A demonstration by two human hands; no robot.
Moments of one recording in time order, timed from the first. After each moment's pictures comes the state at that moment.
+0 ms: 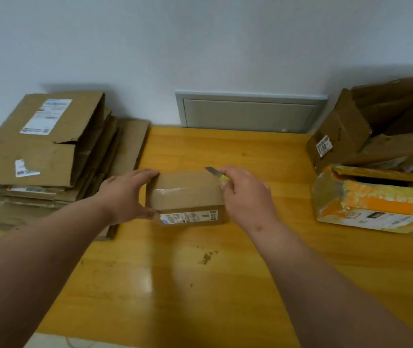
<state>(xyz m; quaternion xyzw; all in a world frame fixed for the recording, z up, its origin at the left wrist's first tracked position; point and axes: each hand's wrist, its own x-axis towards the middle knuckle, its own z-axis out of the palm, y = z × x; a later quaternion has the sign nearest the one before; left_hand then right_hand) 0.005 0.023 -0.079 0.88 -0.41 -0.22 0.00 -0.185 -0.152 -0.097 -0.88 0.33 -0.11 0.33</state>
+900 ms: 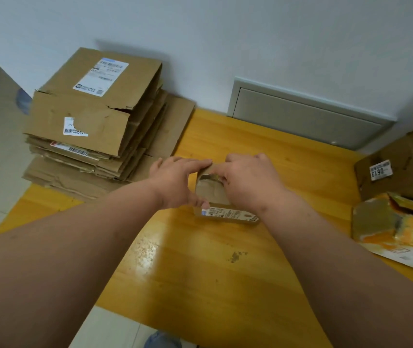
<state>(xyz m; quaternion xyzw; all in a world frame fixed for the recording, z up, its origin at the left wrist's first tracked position) 0.023 0.035 -0.105 0.87 -0.40 -0.25 0.11 -0.086 -0.112 -0.065 -0.99 0.08 0.09 0.09</state>
